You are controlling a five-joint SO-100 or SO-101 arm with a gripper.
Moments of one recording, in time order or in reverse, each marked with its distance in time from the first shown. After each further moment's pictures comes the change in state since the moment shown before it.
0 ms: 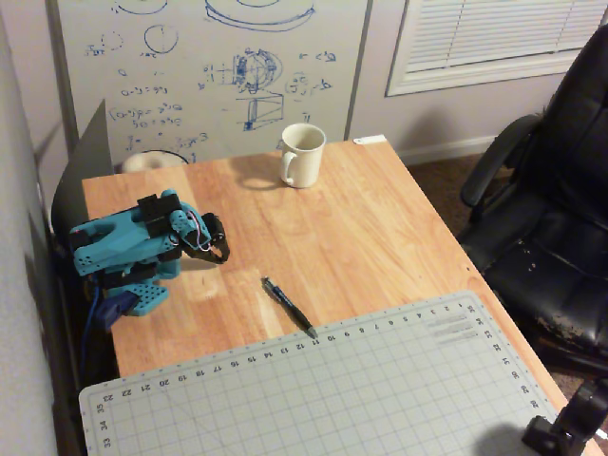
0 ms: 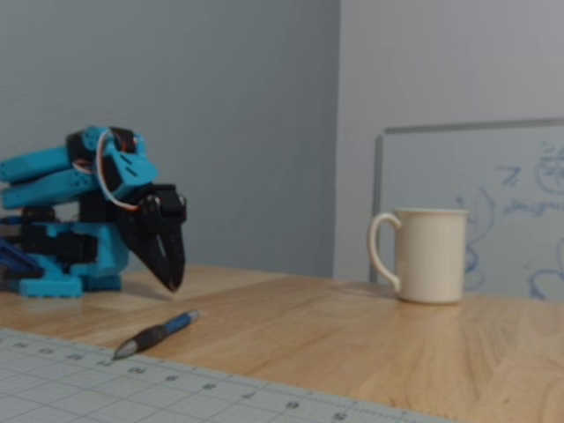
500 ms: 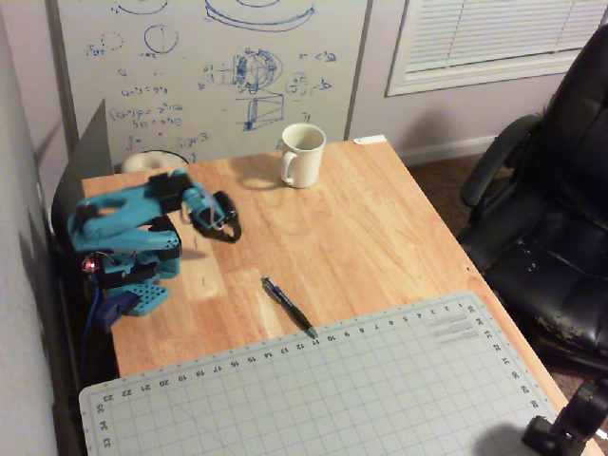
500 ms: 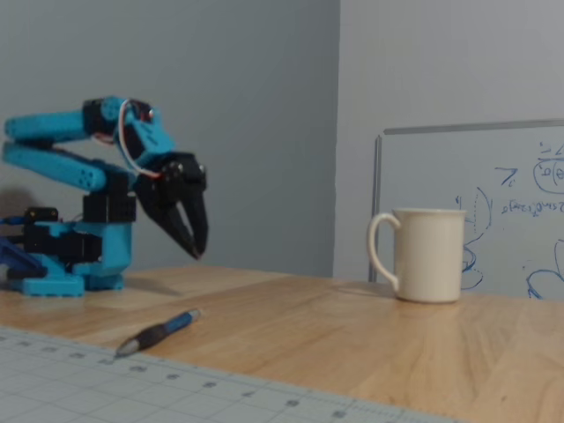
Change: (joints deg) arm -3.2 -35.1 -23.8 -10.3 0.0
